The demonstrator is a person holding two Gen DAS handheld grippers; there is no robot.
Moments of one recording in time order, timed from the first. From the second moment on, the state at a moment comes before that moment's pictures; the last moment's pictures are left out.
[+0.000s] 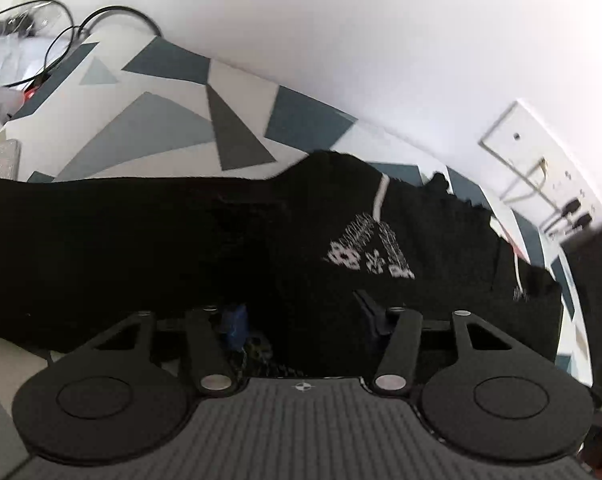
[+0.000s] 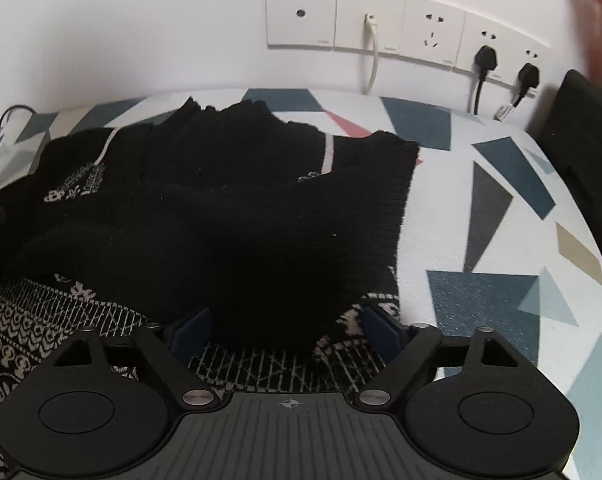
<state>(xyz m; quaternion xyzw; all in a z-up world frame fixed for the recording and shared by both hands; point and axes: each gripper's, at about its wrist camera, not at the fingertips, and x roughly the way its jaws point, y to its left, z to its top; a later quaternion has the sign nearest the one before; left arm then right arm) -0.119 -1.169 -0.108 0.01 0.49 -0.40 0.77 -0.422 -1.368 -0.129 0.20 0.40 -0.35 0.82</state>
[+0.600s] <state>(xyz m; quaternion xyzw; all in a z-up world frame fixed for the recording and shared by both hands) -0.140 -1.176 -0.090 0.09 0.37 -0.41 0.83 -0.370 -1.432 -0.143 0.18 0.38 -0.40 0.81</state>
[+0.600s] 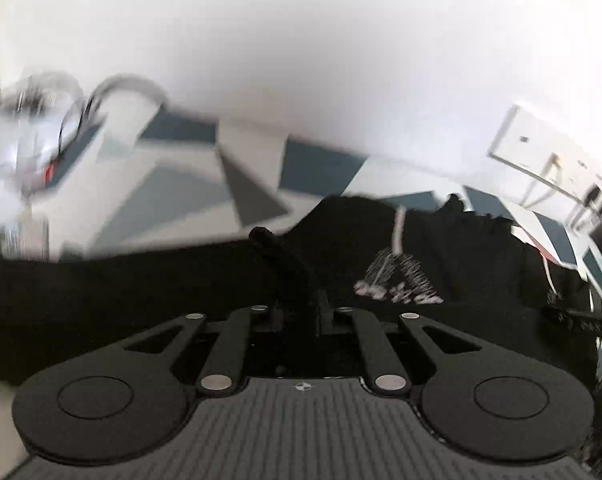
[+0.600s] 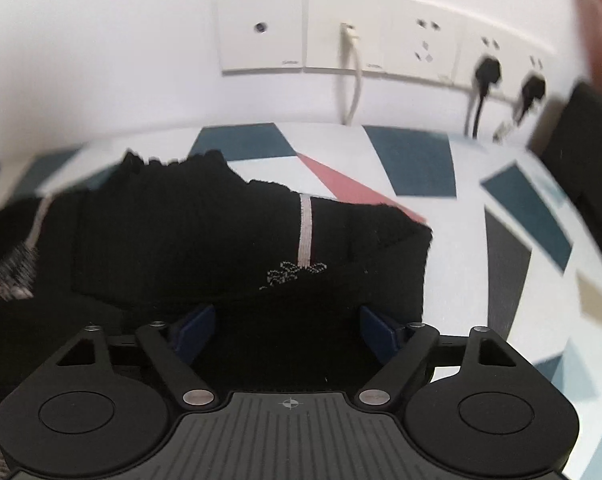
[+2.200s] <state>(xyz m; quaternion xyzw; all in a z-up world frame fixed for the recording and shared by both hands) -0.152 -1.265 -0.120 0.10 0.44 -0.41 0.79 -0.497 -1.395 -0.135 0.22 0.35 -0.44 0.79</state>
